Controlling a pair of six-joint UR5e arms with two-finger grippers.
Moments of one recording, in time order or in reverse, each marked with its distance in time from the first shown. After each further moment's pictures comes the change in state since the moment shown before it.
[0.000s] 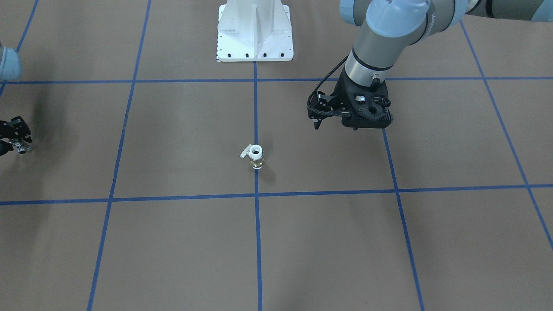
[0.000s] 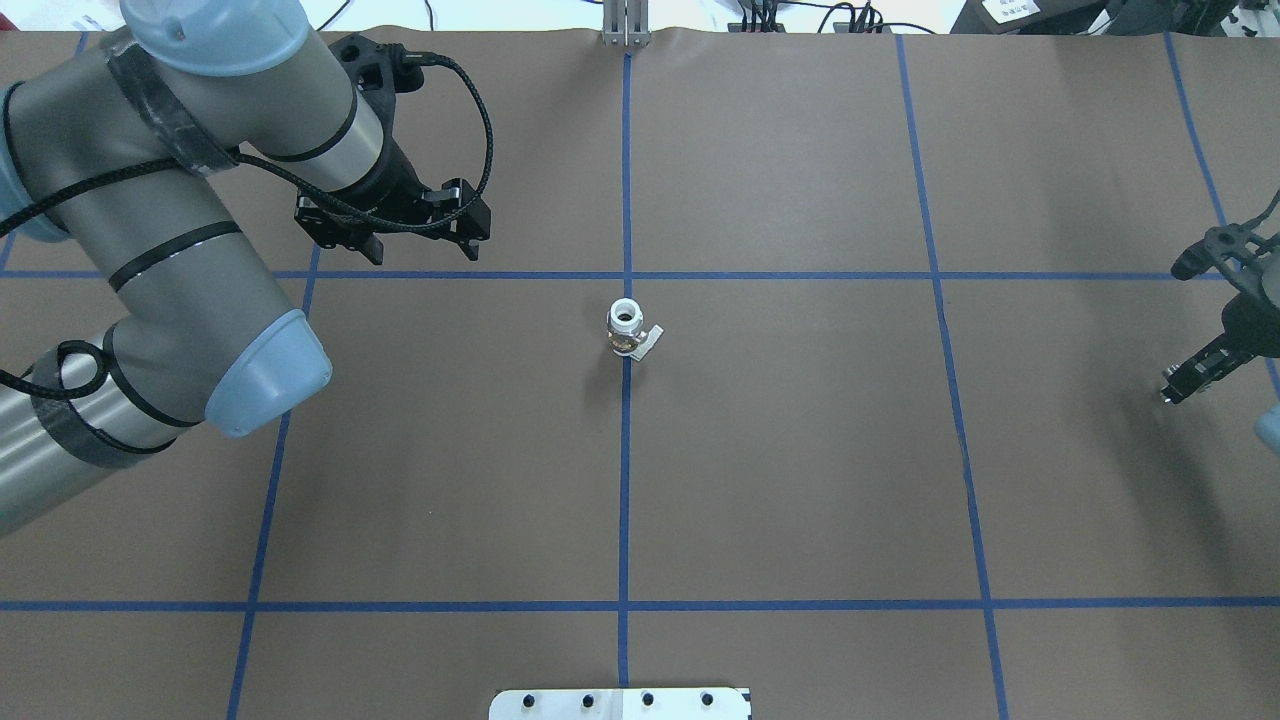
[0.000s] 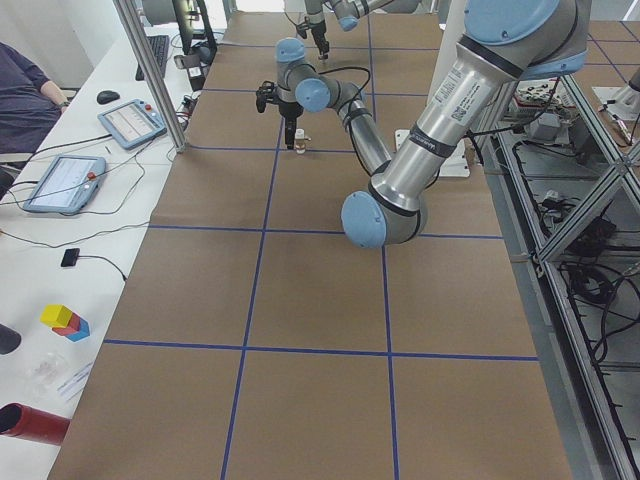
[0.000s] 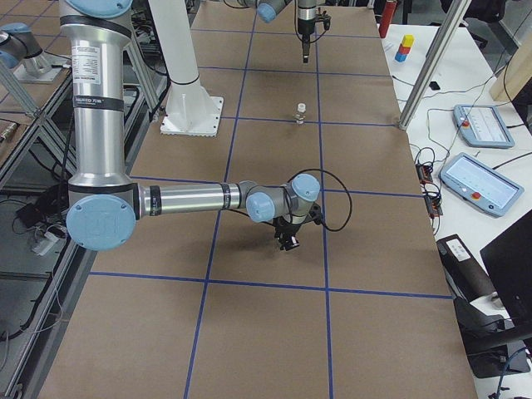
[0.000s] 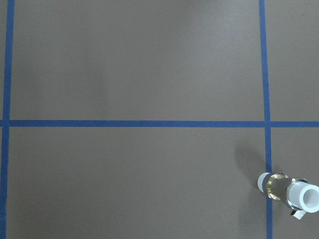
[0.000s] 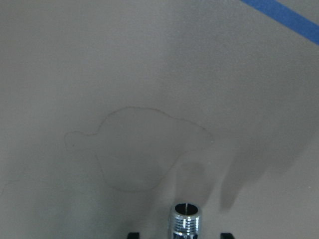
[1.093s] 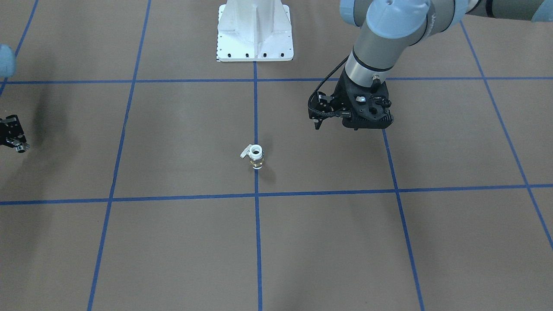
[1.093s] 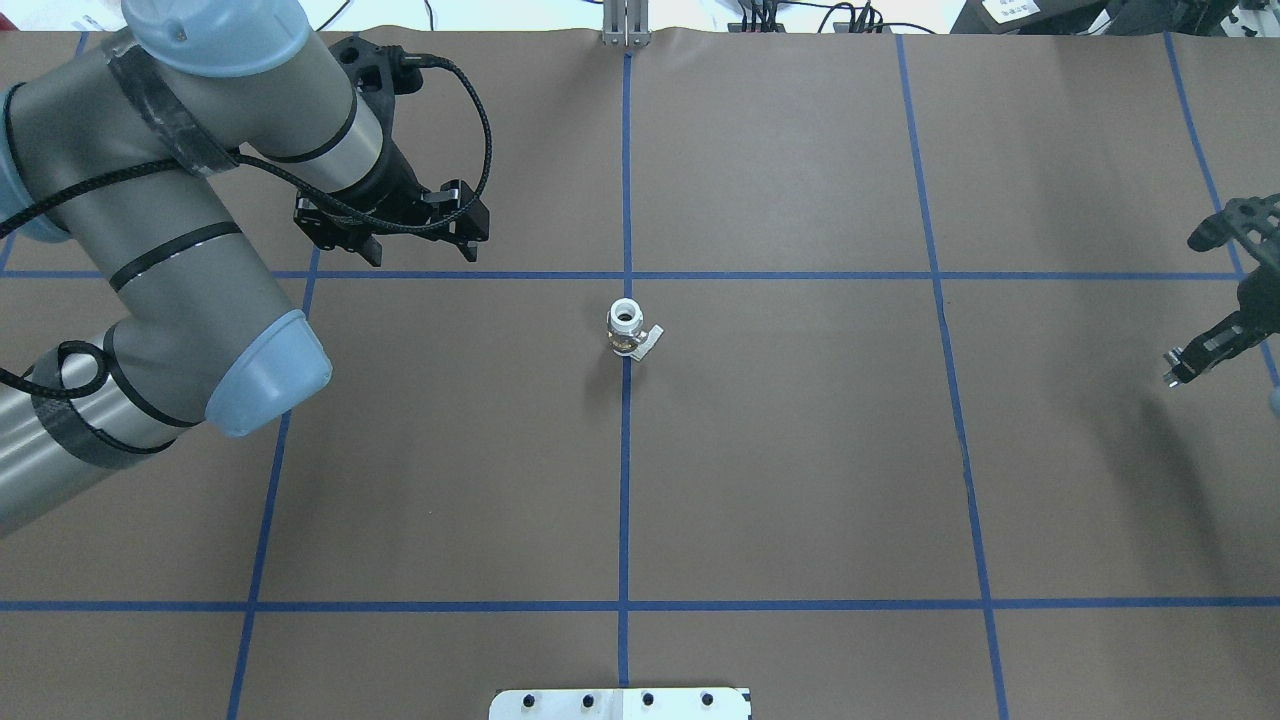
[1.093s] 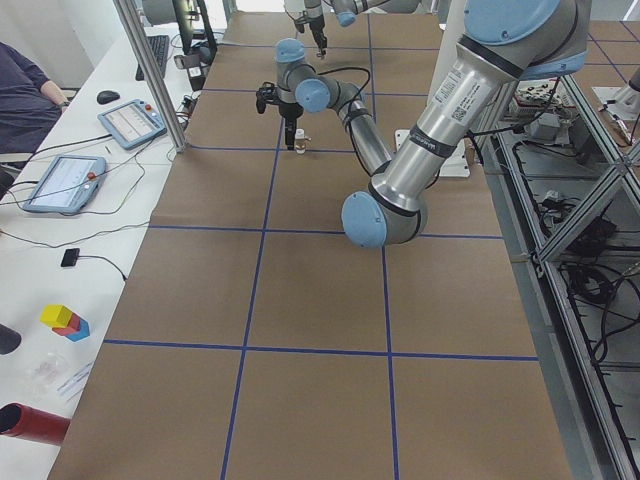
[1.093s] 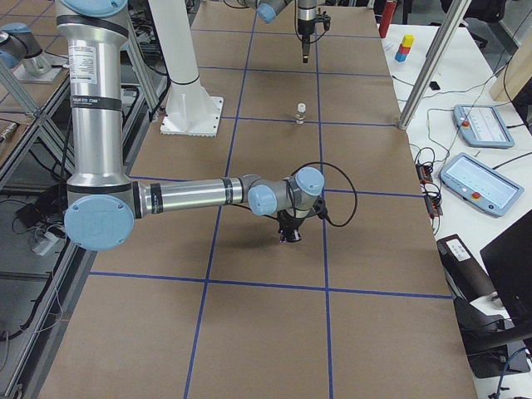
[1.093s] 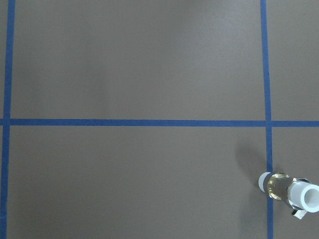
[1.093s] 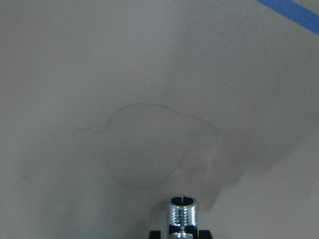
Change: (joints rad) left arm 0.000 0.003 0.001 0.003 -0.002 -0.001; right arm 0.069 0.028 0.084 -0.126 0.061 0.001
